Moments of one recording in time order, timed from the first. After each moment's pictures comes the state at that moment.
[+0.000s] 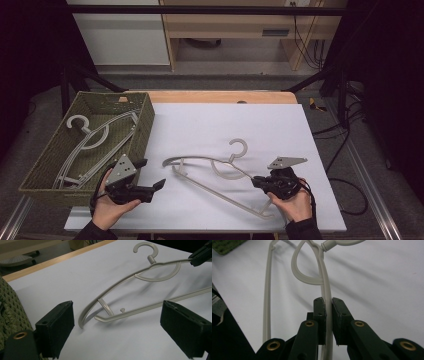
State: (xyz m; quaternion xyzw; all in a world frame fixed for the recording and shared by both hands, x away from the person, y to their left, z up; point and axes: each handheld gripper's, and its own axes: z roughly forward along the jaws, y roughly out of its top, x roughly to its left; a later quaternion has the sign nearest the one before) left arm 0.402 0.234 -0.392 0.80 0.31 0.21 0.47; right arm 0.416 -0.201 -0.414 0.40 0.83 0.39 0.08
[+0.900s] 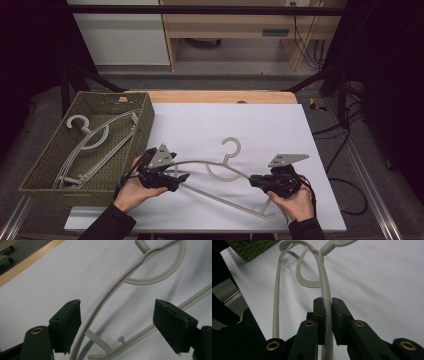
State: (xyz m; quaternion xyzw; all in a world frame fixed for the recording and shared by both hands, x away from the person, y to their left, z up) left arm 0.447 0.162 -0.389 0.88 0.23 0.18 0.38; right arm 0.417 -0.199 -0.400 0.37 0.83 0.41 0.06
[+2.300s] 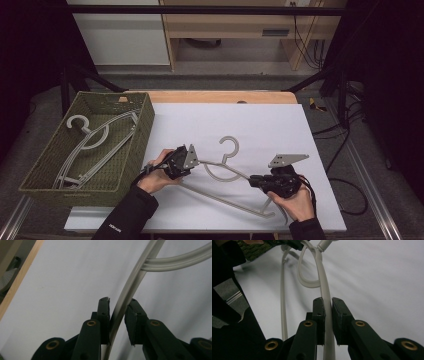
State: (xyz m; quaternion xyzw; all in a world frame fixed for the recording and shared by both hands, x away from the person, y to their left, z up) left arm 0.483 0.117 -0.425 0.93 0.11 0.25 0.26; right arm 0.419 -0.200 -0.403 0.36 0.83 0.42 0.05
